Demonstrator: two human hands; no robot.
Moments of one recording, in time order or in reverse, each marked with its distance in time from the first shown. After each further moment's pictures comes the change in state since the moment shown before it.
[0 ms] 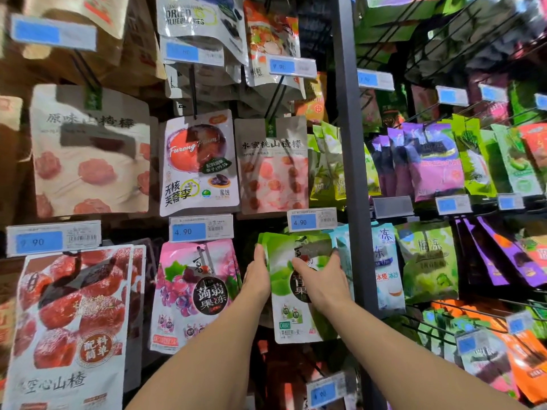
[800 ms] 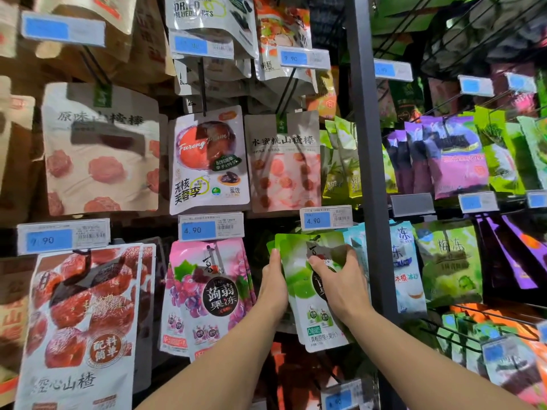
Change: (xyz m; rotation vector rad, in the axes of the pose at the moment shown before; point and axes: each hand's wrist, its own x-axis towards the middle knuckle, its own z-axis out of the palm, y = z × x) left_hand 0.012 -0.030 0.011 -0.104 -0.046 0.024; right_hand 0.012 0.016 0.006 0.041 0.081 -0.083
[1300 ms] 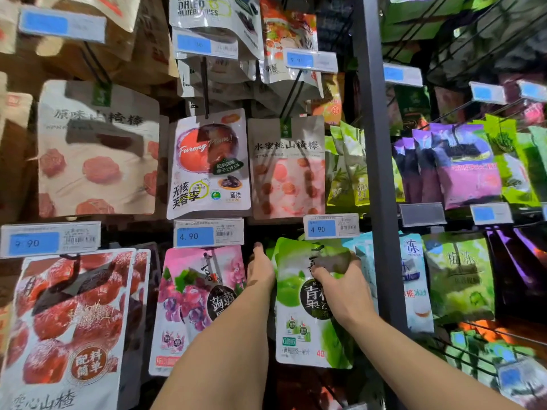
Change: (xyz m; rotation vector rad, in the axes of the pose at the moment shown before) left_hand 0.032 0.060 -0.010 -0.051 0.220 -0.026; right_hand 0.019 0.001 0.003 0.003 -0.058 0.010
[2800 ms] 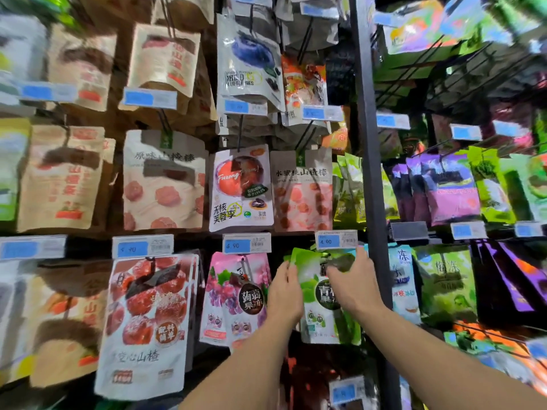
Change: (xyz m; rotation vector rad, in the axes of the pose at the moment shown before) left_hand -0.150 0.008 -0.051 0.396 -0.096 0.494; right_hand -0.074 -0.077 -0.044 -0.142 -0.003 -0.096
